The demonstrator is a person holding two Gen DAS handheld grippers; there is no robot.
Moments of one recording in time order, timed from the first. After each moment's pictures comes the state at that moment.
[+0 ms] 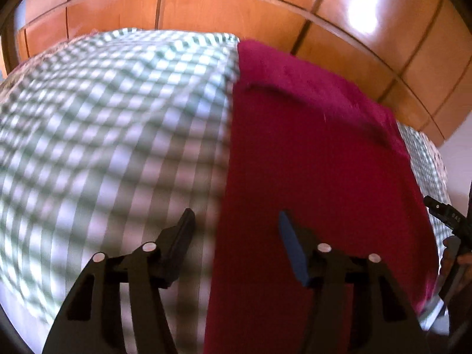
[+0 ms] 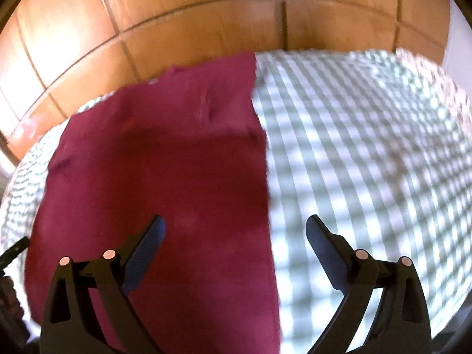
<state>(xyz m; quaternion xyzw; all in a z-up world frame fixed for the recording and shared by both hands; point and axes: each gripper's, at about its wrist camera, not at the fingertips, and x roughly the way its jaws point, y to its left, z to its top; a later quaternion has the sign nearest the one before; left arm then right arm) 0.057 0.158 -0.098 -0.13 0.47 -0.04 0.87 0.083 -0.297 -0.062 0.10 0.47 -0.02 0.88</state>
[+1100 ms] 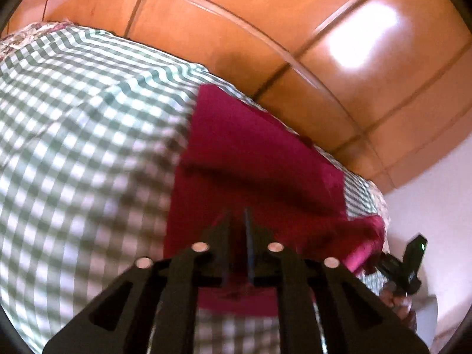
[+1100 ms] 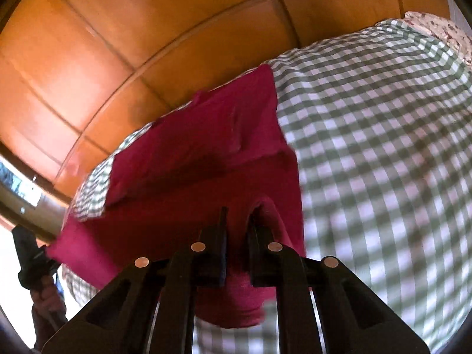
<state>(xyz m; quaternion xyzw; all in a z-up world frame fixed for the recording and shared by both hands) 0.166 0.175 -0.033 -0.28 0.44 -0.13 0.85 0.129 -0.324 -0.034 0.23 0.45 0.05 0.86</state>
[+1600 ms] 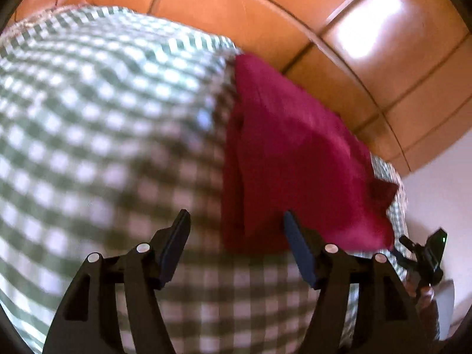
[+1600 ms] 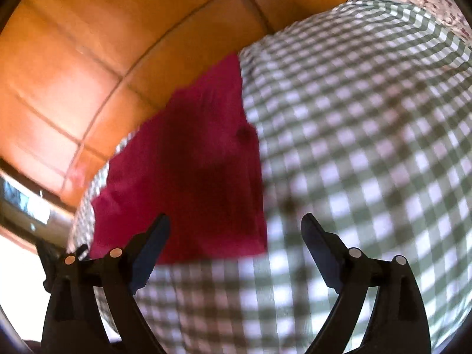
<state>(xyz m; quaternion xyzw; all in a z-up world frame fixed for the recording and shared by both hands) 0.114 0.189 -0.092 -0.24 0.47 -0.12 0.84 0.084 -0.355 -0.061 0.27 0.46 0.05 0.85</state>
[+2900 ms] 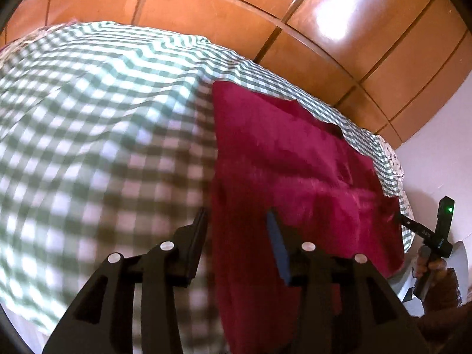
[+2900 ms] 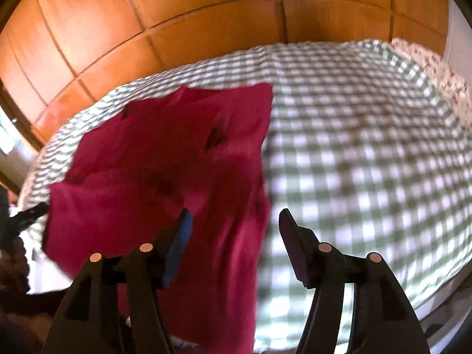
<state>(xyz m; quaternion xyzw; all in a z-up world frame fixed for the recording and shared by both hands) 0.058 0.174 -0.075 -0.19 0.45 -0.15 0.86 0.023 -0.322 -0.041 0.09 0.47 0.02 0.88</state>
